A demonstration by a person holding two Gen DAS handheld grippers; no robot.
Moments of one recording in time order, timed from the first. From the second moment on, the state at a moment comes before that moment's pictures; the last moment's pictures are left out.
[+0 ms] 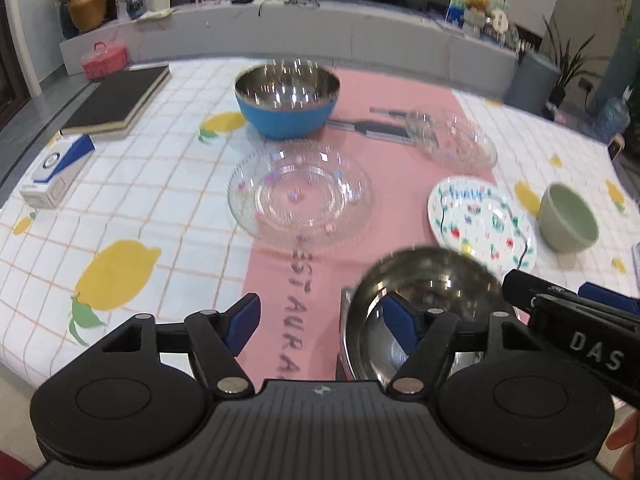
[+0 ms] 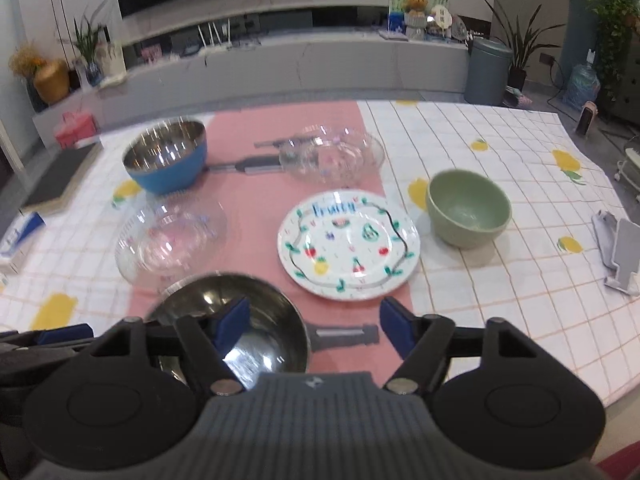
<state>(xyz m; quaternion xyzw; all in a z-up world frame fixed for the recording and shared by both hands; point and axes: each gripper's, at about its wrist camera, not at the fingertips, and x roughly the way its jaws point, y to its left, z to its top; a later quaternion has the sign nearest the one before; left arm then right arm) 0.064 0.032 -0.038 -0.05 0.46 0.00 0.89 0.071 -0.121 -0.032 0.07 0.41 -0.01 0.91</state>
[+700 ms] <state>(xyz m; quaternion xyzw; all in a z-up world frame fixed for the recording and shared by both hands) 0.096 0.114 -0.016 -0.12 0.41 0.05 0.90 0.121 -0.098 -0.005 0.13 0.42 0.01 0.90</state>
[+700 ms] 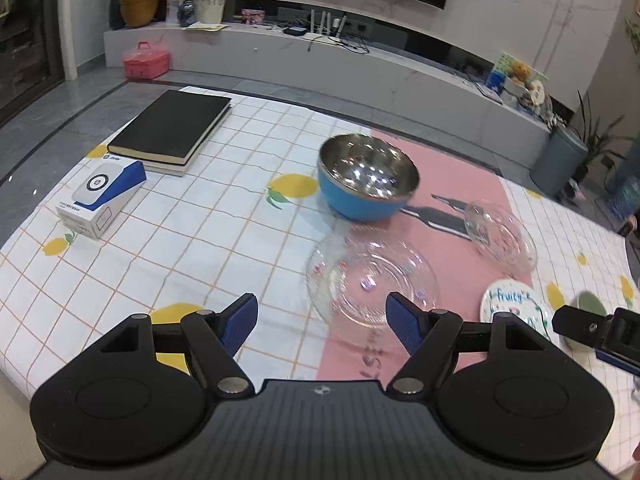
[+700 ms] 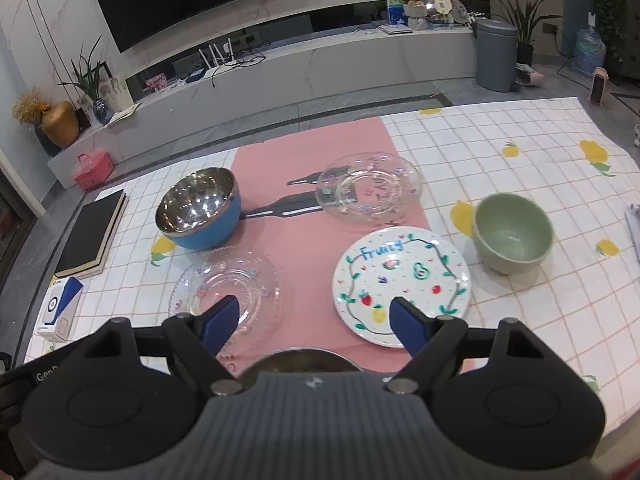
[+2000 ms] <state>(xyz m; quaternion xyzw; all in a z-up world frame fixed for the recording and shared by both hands) 0.279 0.160 -0.092 -0.28 0.41 0.02 0.87 0.310 -0.033 -0.064 0.14 0.37 0.04 0.92</state>
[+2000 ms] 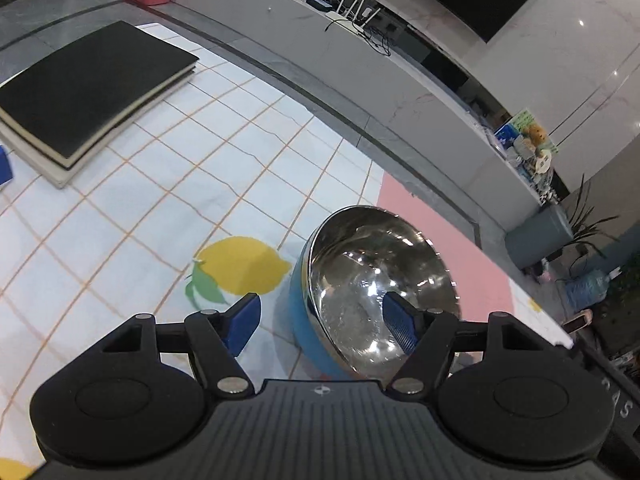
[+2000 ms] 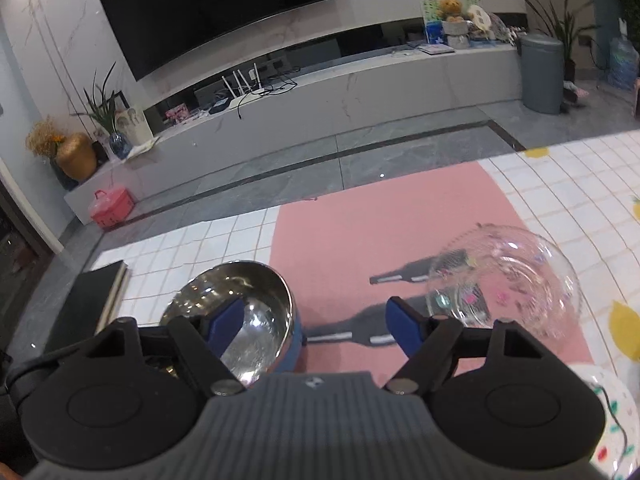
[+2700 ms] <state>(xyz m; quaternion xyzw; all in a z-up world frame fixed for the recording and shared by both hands) 0.283 0.166 -0.108 -0.28 0.44 0.02 0.86 0.320 -0.003 -0.107 0.16 0.39 0.06 0.90</state>
